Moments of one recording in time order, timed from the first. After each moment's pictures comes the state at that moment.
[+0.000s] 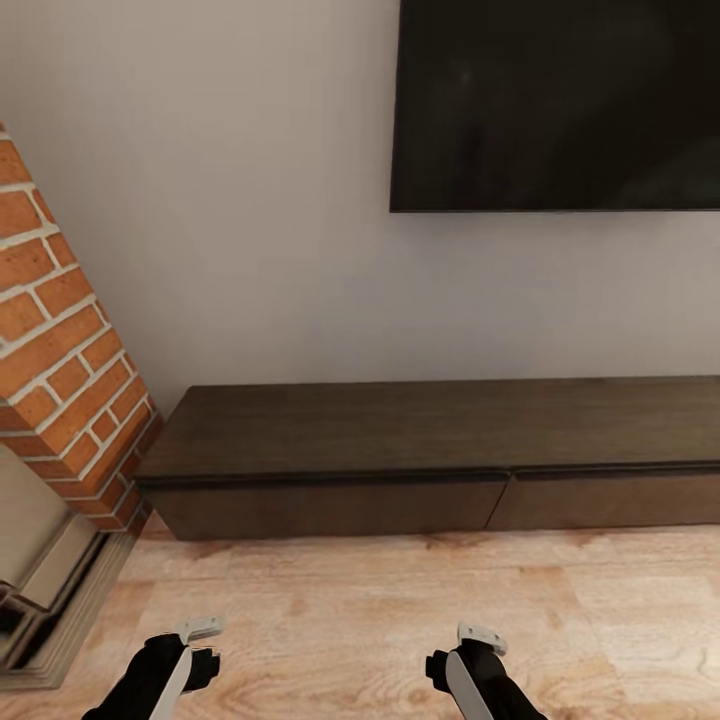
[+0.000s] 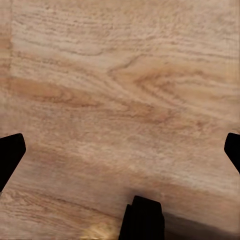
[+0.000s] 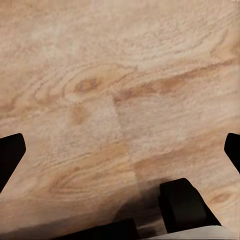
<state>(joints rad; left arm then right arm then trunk) -0.34 0.04 0.11 -0.79 0.10 0.68 0.22 -0.33 0.12 0.13 -0.77 -0.40 0.58 -0.49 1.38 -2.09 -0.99</state>
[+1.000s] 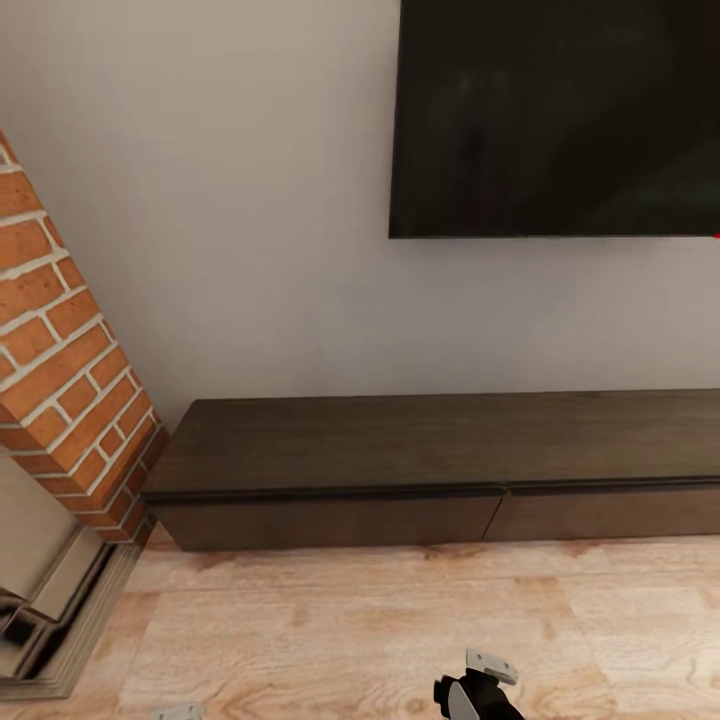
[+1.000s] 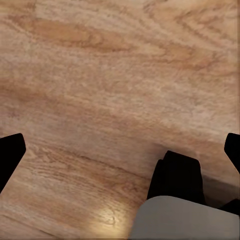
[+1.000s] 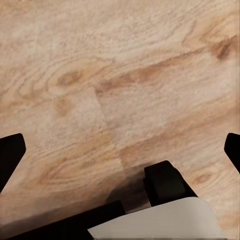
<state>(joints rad) -0.34 0.07 0.11 -0.33 0.09 0.29 0.22 -0.34 0.12 0.12 -0.61 -0.40 0.42 -0.50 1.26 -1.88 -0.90</state>
